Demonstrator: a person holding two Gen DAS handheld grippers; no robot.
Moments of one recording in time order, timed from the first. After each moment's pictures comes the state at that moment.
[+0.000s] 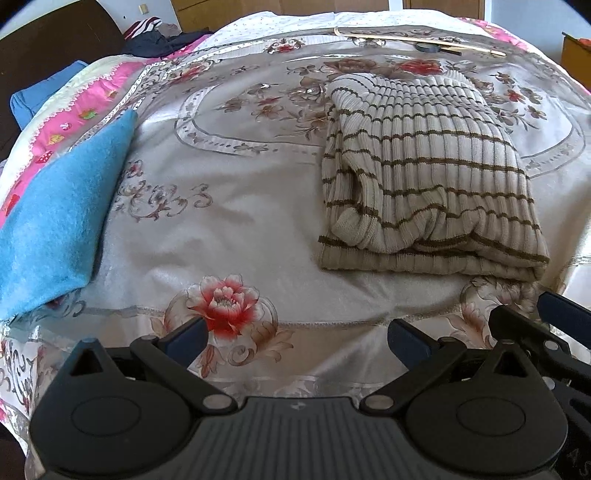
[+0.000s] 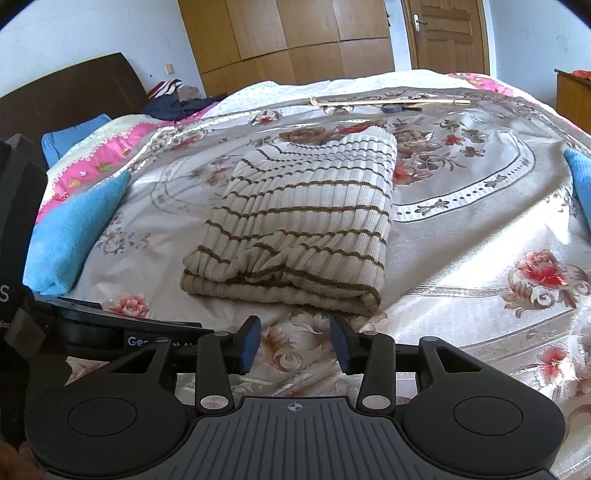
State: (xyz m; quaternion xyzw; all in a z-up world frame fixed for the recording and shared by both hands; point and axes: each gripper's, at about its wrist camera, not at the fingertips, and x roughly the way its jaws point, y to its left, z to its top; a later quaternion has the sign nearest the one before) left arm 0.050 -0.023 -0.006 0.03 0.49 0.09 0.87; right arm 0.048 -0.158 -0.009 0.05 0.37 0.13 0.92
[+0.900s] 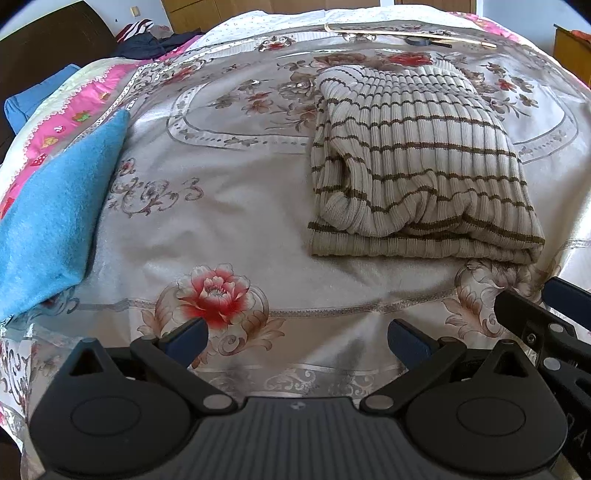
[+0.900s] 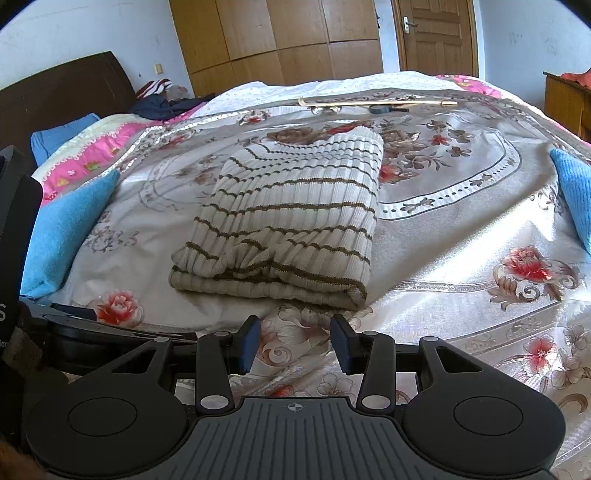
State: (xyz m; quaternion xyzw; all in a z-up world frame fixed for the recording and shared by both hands) left arm 0.045 -0.028 -0.013 0.05 0.49 0.08 0.87; right arm 0.044 -0.159 -0.010 0.04 0.37 0.11 0.92
